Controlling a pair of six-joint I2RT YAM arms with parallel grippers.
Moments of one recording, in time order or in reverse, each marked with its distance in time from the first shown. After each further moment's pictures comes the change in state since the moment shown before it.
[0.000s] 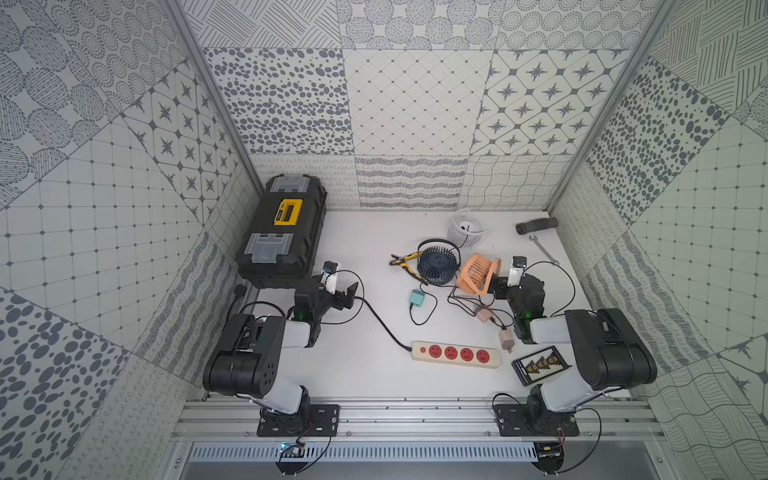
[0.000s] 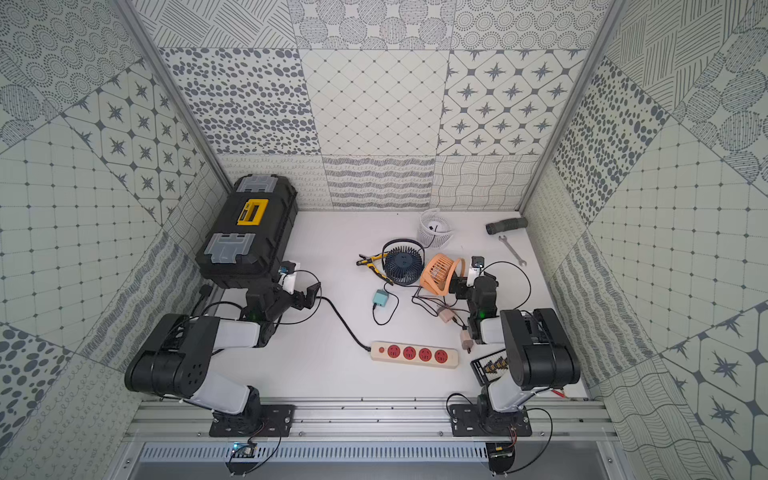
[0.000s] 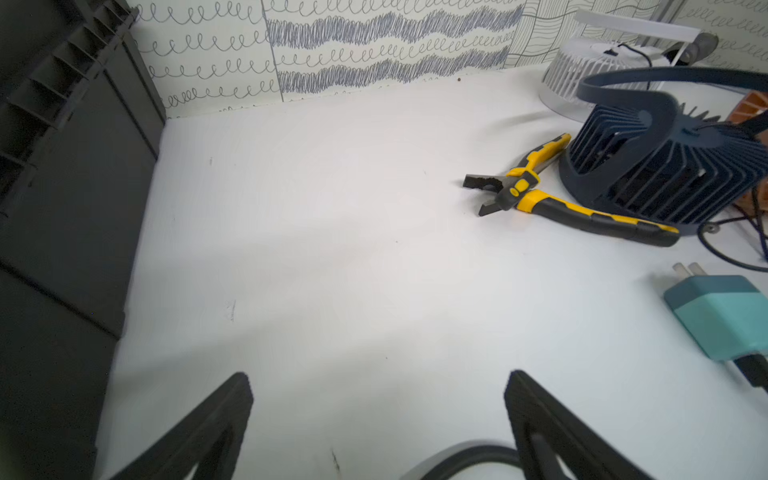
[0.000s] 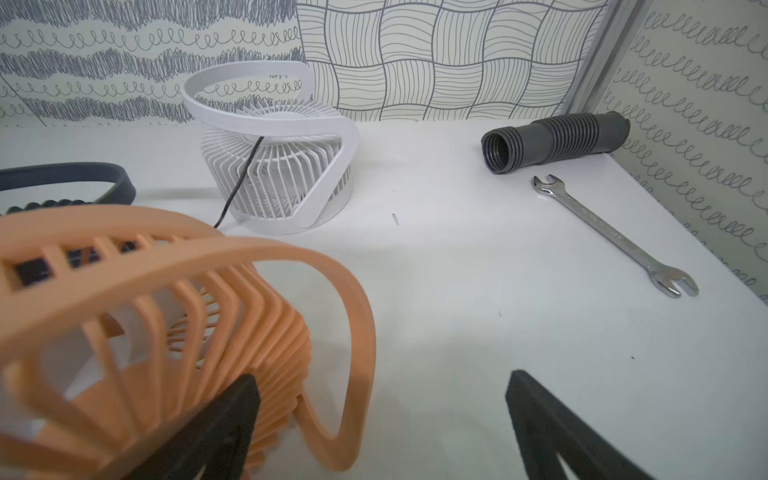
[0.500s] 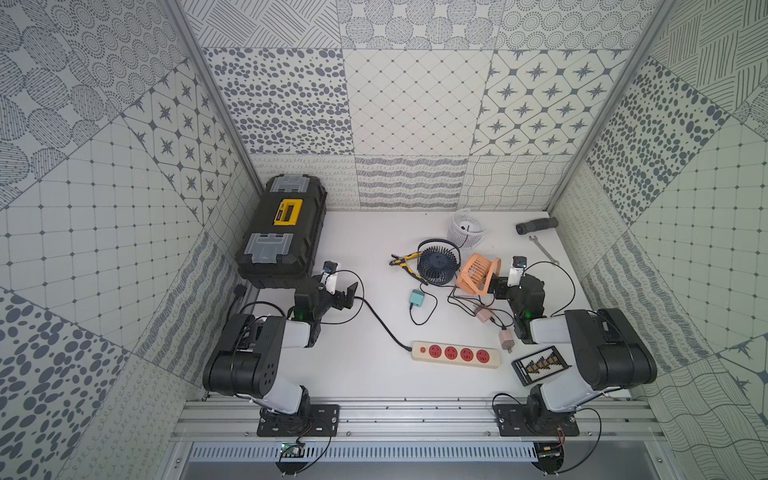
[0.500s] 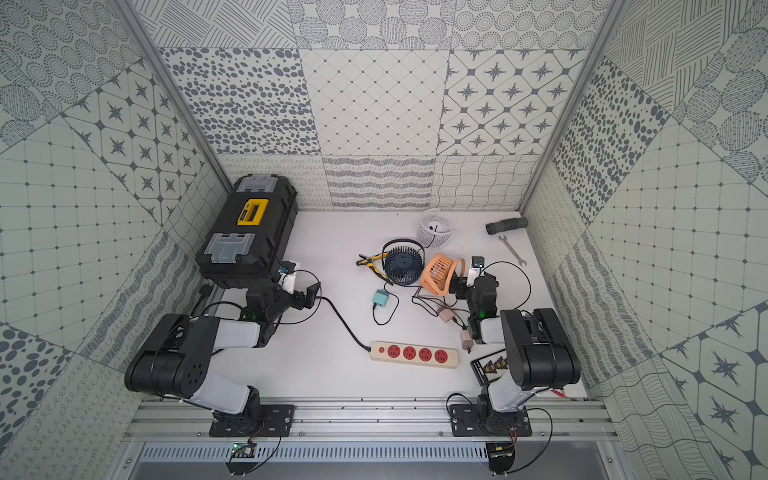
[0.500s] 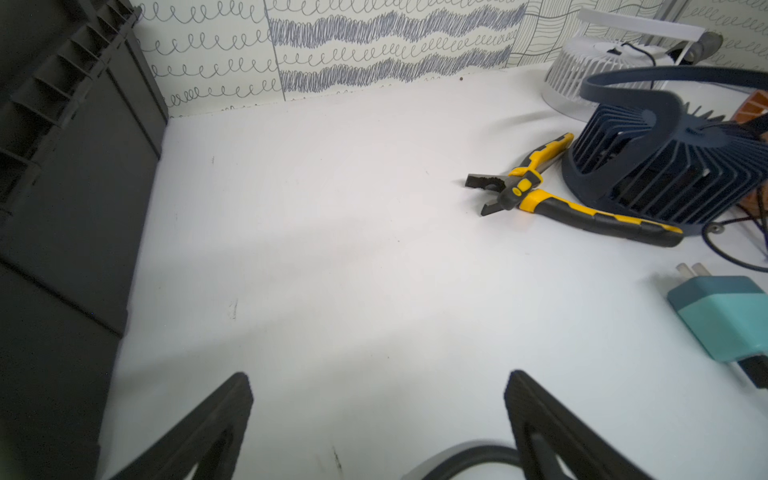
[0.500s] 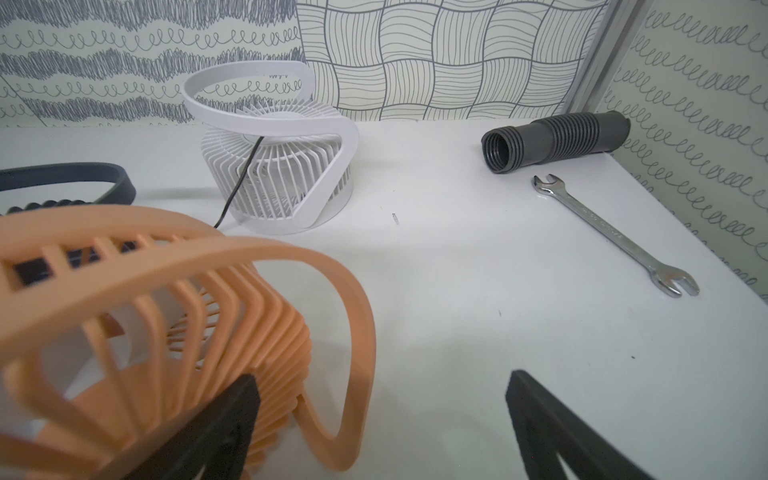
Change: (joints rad) left arm 0.000 0.000 0.002 -0.003 -0.014 -0.003; right arm -0.007 0.000 0.000 0.000 0.001 0.002
